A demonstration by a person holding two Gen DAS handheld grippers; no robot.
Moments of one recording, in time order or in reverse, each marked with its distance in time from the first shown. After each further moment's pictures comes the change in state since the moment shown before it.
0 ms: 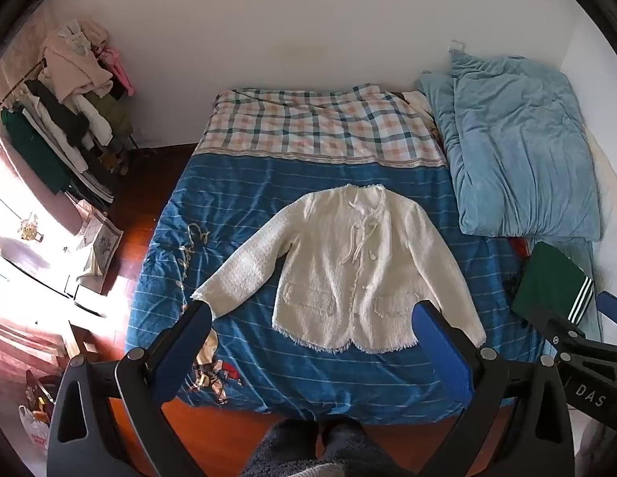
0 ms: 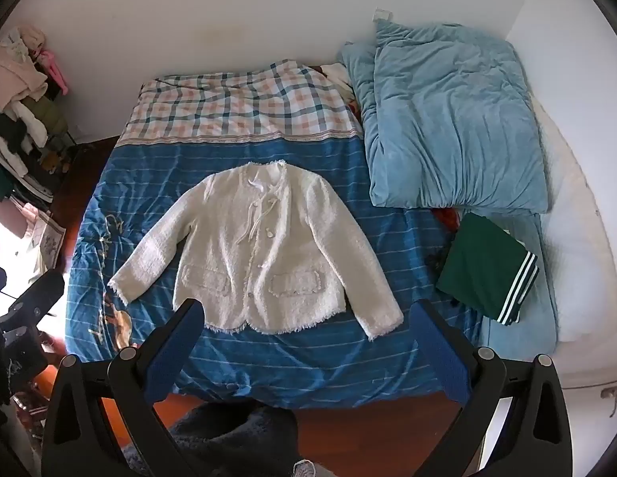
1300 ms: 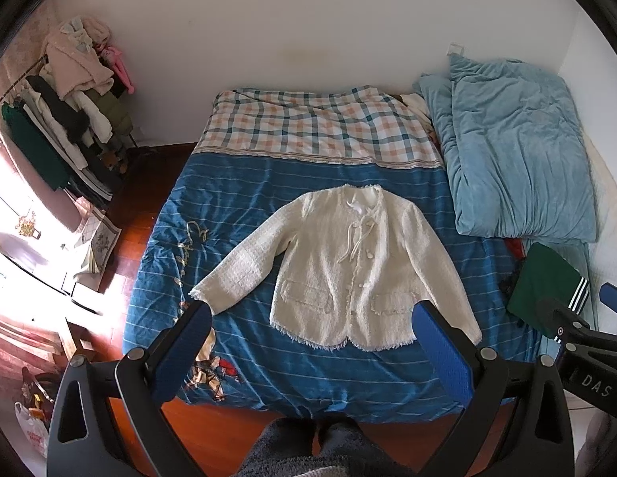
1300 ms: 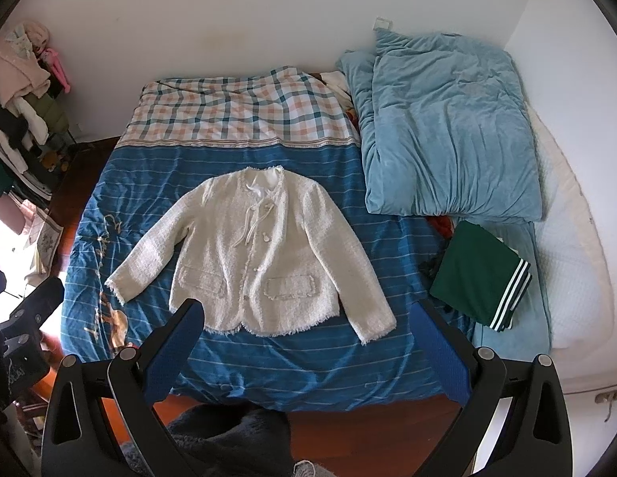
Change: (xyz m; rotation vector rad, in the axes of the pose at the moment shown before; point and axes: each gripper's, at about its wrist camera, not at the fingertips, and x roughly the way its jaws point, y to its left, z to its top) left arm -0.010 0.002 -0.002 -0.010 -0.005 -0.023; right arm -0.016 0.001 -0.004 -0.019 -0.024 -0.019
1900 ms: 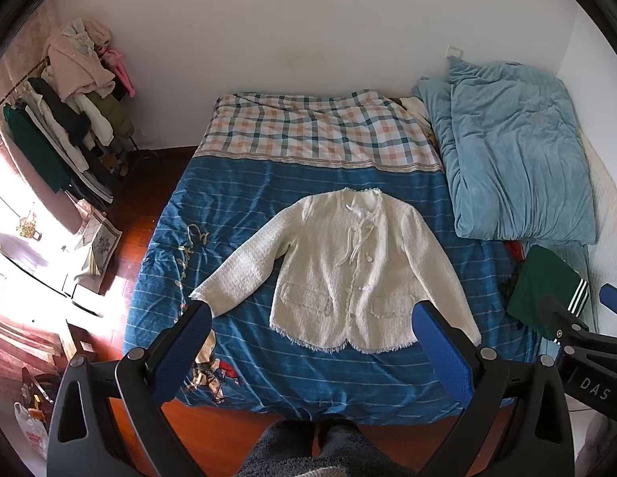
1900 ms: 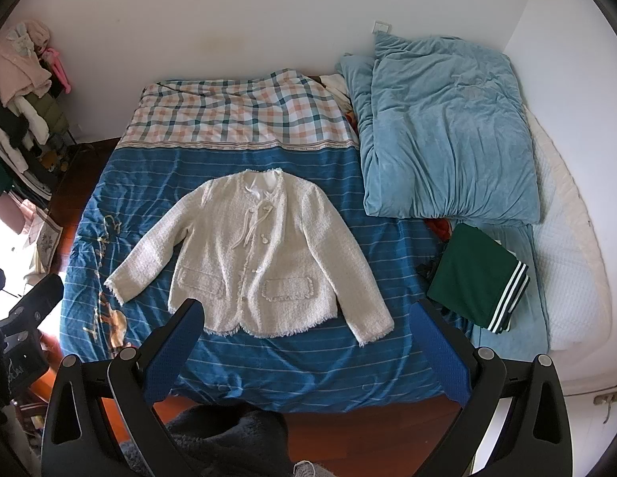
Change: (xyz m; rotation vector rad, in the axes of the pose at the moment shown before) left arm -0.004 -0.005 0.011 0.003 -0.007 0.000; right arm -0.001 -0.001 0.002 0.000 -0.002 -0.004
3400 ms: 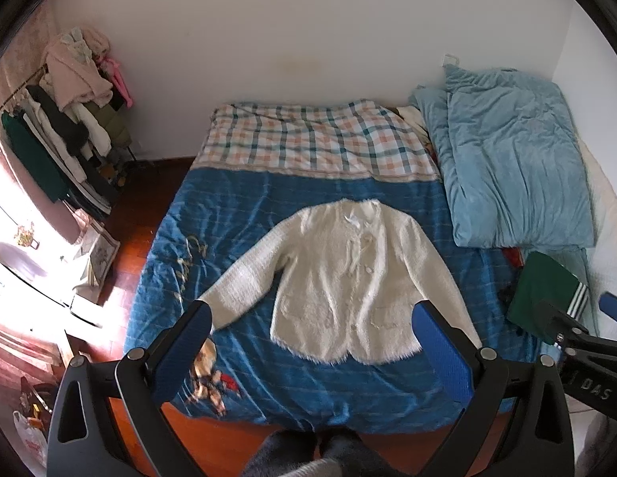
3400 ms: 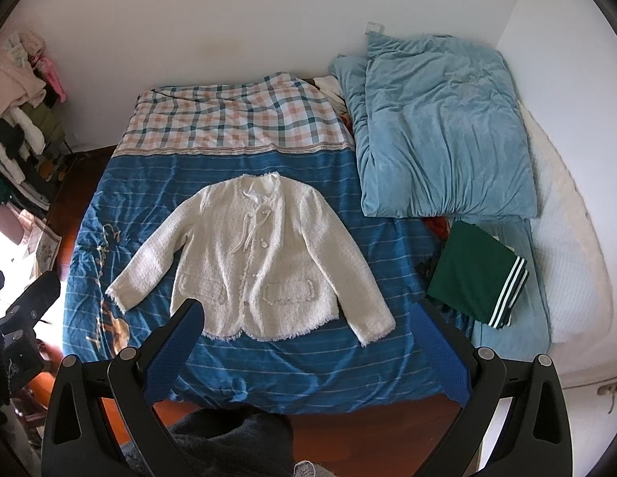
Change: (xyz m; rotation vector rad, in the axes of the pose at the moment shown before) left arm 0.005 0.003 0.019 0.011 -0.054 -0.001; right arm -0.004 -0.009 0.019 0.061 0.007 0.002
